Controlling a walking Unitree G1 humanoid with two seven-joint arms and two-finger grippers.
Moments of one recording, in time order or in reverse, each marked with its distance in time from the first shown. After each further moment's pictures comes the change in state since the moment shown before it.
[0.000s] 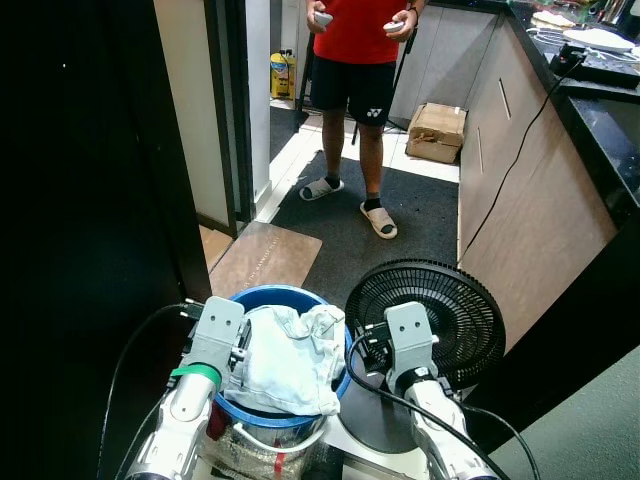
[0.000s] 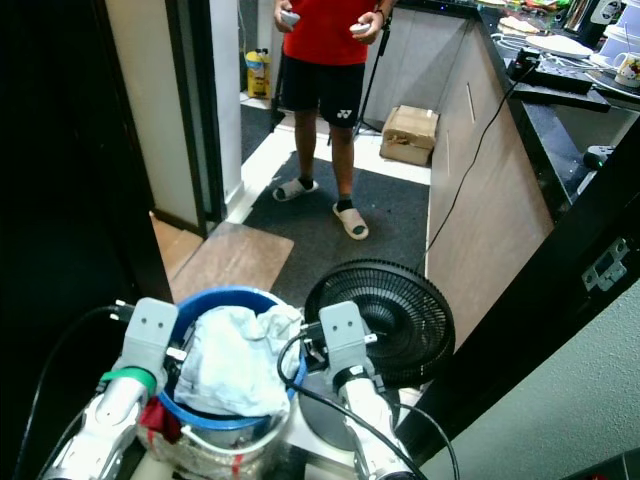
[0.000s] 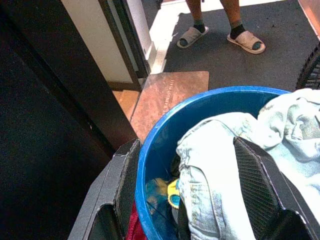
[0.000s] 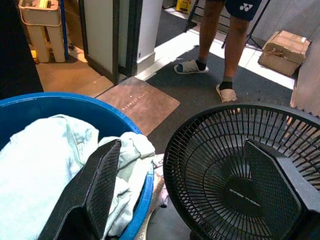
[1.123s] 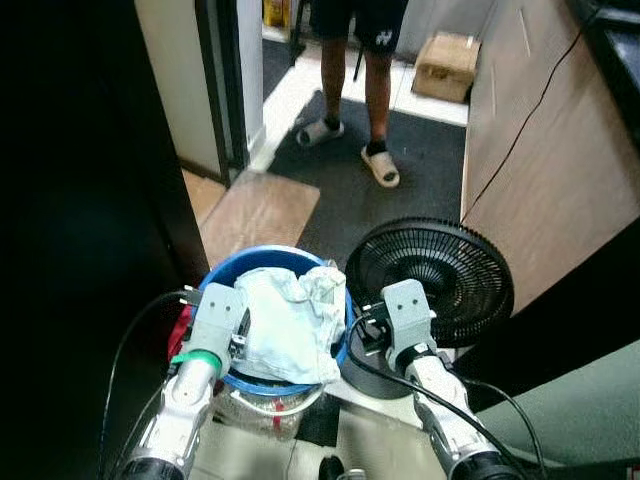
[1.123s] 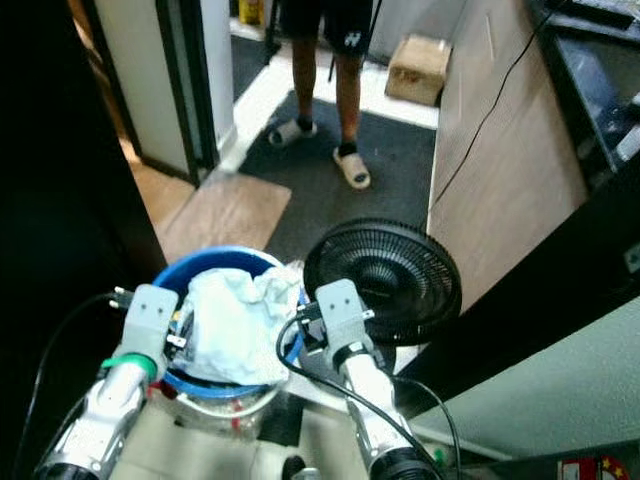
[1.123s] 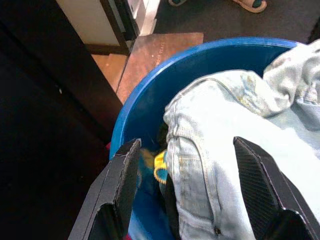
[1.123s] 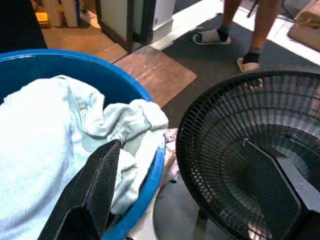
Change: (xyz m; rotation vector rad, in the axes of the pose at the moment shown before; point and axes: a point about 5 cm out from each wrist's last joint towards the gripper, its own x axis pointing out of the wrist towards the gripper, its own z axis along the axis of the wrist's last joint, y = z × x) left arm 0.015 0.011 0.030 -0.006 -0.056 0.039; right arm 0.022 -0.003 0.036 -0.053 -0.089 0.070
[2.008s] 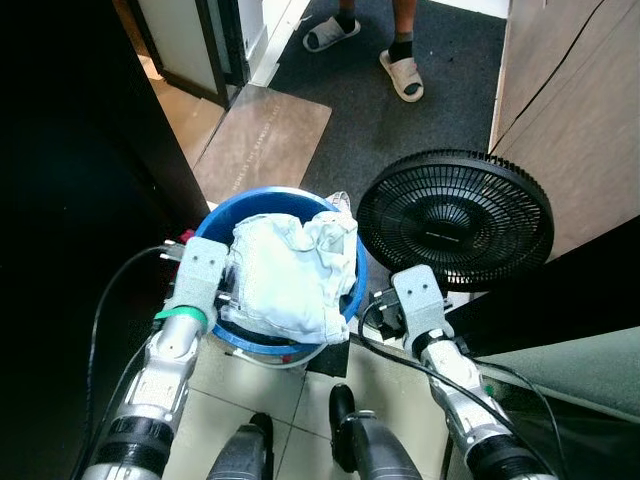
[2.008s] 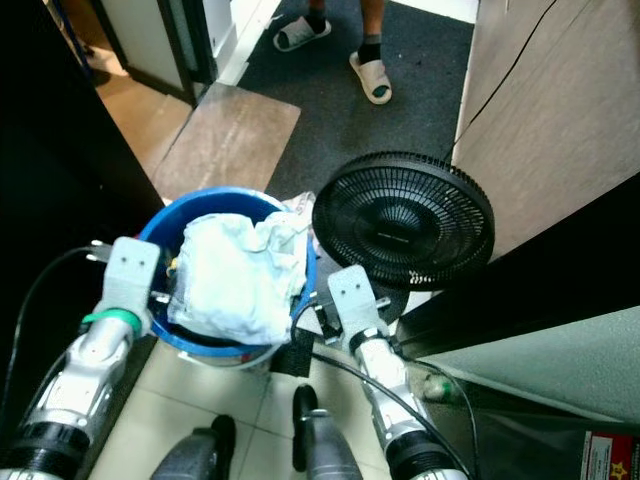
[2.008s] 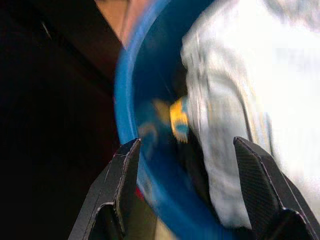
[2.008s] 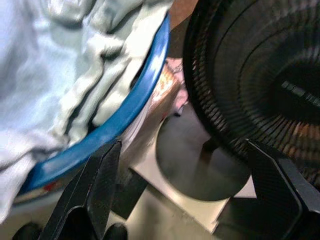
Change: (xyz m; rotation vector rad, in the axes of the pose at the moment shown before) left arm 0.009 0.027 0.011 0.032 0.049 0.036; right arm -0.006 -0.019 -0.016 -0.070 0.125 -0.045
